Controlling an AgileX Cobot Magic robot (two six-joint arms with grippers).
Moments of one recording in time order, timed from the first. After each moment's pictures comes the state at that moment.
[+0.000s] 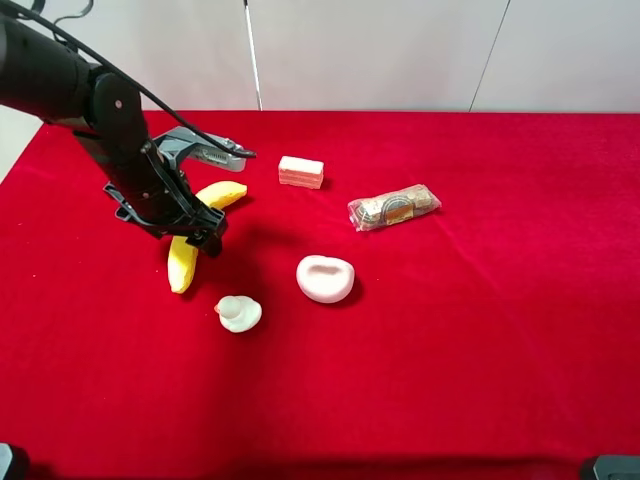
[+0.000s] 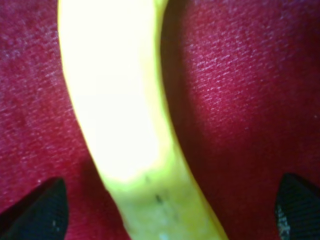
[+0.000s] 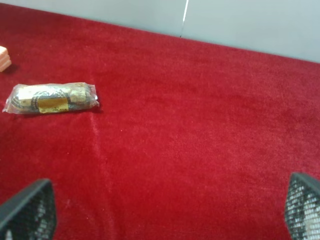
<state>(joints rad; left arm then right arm) -0.41 1.92 -0.94 -0.08 0.41 0.07 0.13 -0.01 -0.50 -0.01 1.02 -0.10</state>
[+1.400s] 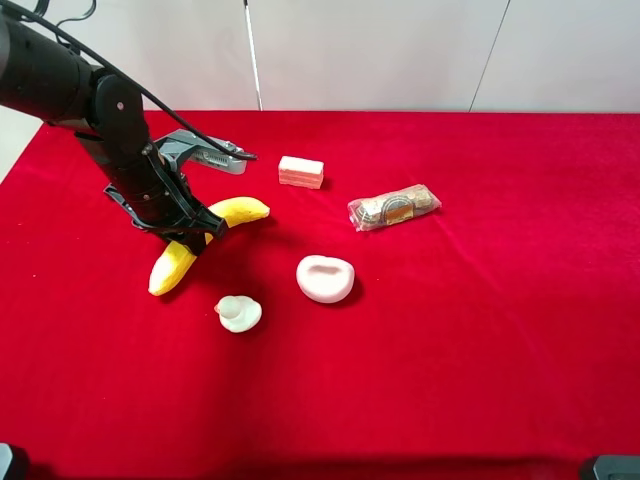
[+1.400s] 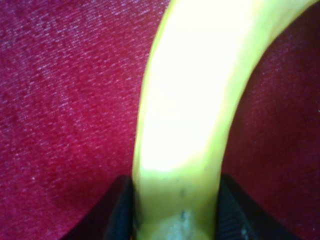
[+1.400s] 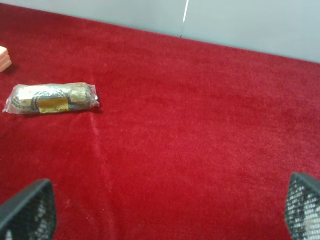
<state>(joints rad) -0.41 1.92 -0.94 -0.08 0.42 0.07 0.13 -0.01 -0.50 -0.01 1.02 -0.10</state>
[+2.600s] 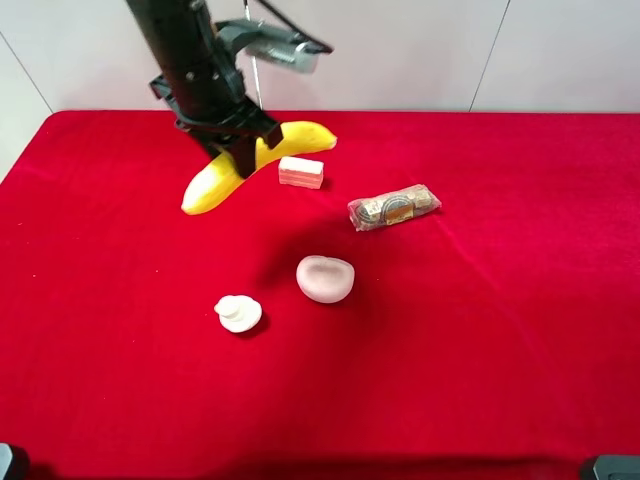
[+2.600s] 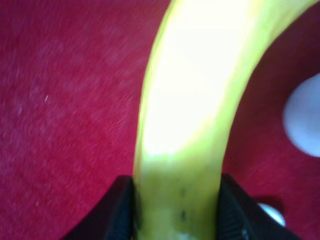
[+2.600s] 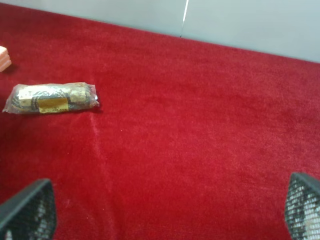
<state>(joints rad) -0.57 1.89 -1.45 -0.07 0.92 0.09 0.13 -0.01 -0.50 -0.01 1.02 -0.10</state>
